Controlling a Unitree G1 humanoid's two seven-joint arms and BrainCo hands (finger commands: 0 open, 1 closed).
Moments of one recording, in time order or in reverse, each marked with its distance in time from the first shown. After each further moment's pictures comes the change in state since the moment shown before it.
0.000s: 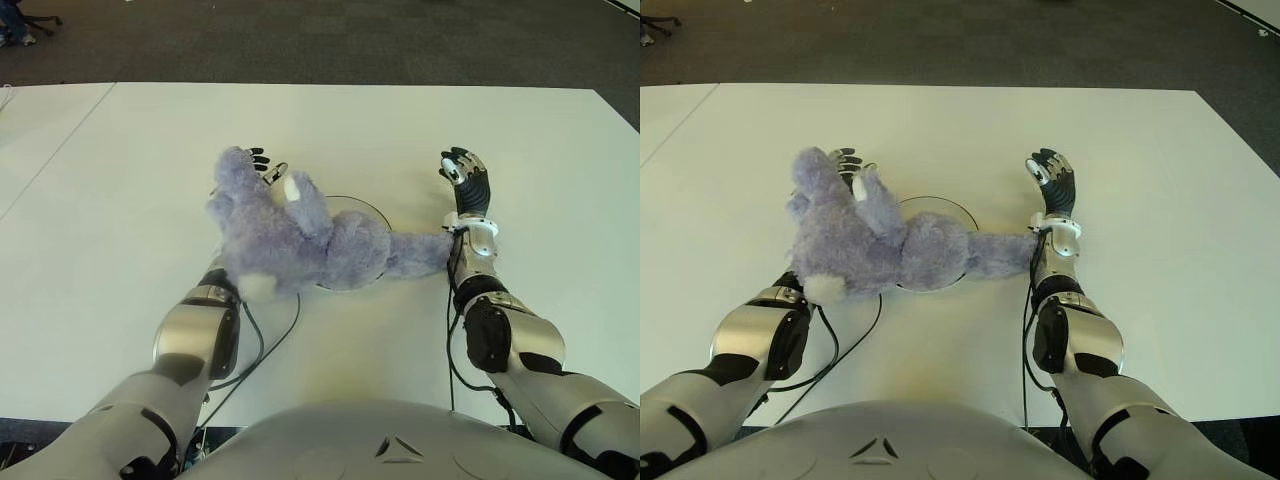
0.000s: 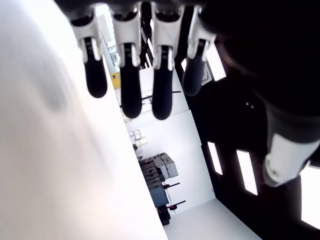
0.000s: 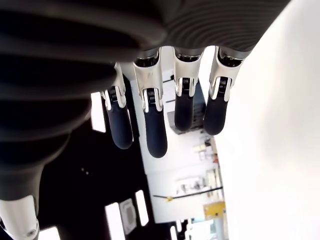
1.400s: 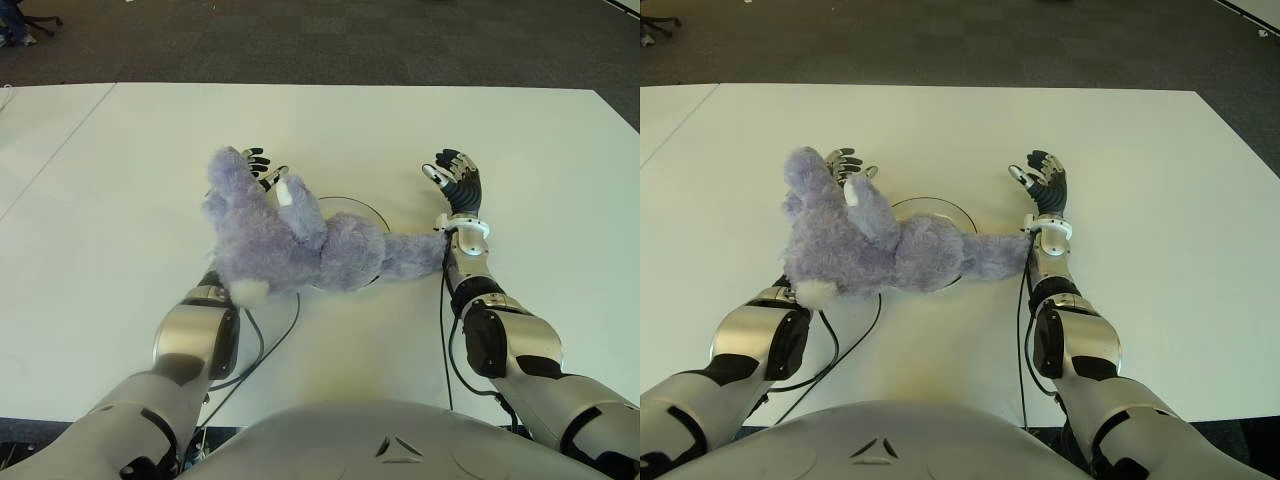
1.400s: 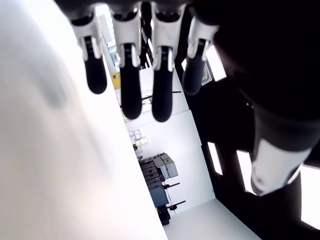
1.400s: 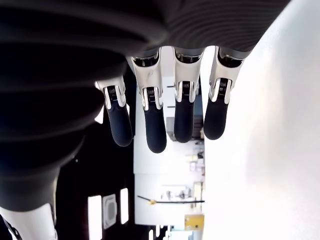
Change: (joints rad) left arm 0.001 0.000 0.002 0.000 -0.001 0.000 -0.004; right arm 0.009 0.000 0.087 0.000 -0.083 -0.018 -0.145
